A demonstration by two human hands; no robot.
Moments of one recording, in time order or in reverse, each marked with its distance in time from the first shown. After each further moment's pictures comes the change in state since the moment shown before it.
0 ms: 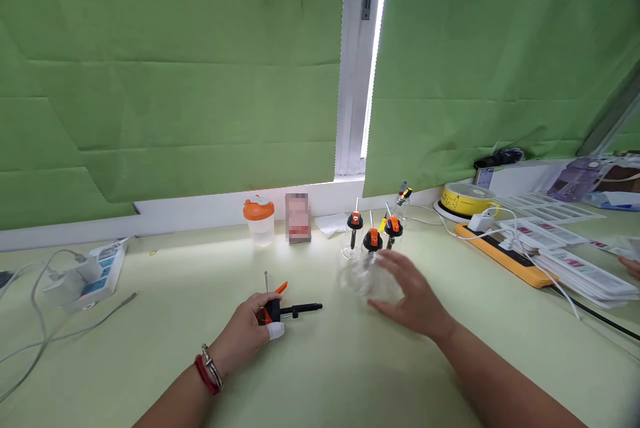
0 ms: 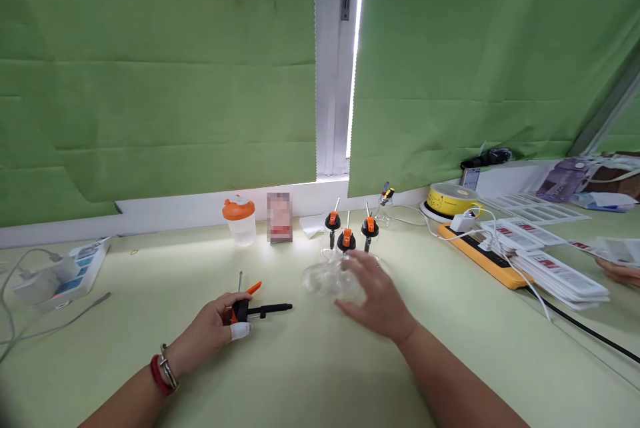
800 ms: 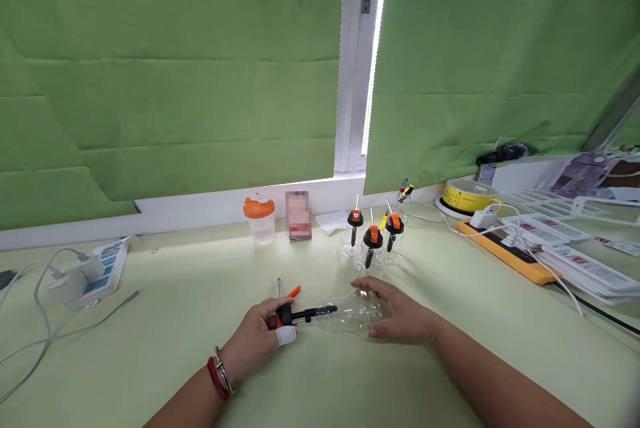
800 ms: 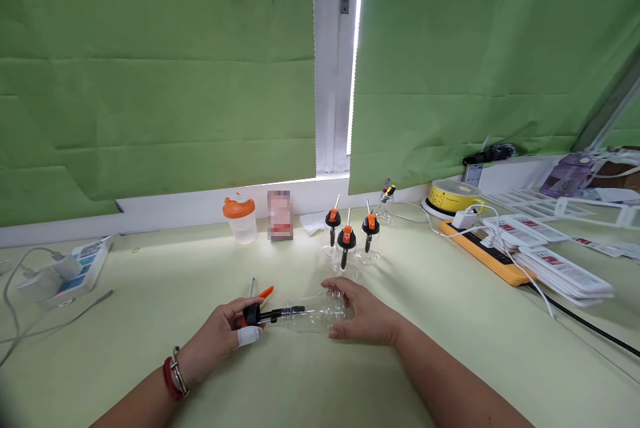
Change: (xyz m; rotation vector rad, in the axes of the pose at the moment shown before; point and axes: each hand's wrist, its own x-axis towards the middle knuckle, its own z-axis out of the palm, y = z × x) left_hand -0.004 0.007 0.021 -0.209 -0.096 -0.011; right_hand -0.008 -0.005 0.012 0.525 -0.601 0.369
